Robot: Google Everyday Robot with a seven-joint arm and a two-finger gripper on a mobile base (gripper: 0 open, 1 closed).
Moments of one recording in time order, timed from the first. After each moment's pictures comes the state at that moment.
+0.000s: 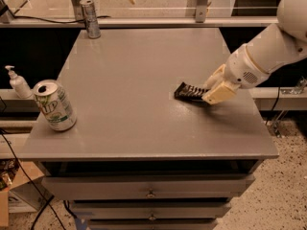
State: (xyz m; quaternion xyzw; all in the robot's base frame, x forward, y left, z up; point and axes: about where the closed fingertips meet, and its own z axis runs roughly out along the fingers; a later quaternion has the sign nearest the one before) arm 0.539 -0.164 0.850 -0.58 0.77 0.14 0.24
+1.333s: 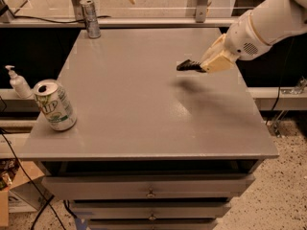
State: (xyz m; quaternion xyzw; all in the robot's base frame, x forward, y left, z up) arm 0.589 -0.152 0.917 -0.59 0.74 0.09 0.32
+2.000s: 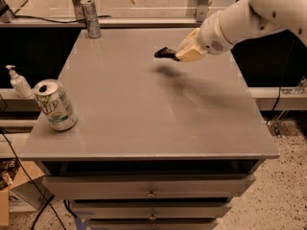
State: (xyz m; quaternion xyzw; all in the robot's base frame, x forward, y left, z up) arm 0.659 -0.103 0.905 -0.58 0.70 0.10 0.39
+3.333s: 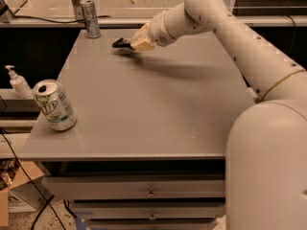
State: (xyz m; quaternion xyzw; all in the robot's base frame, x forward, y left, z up) arm 0.775 0.036 0.874 -0.63 0.62 0.15 0.45
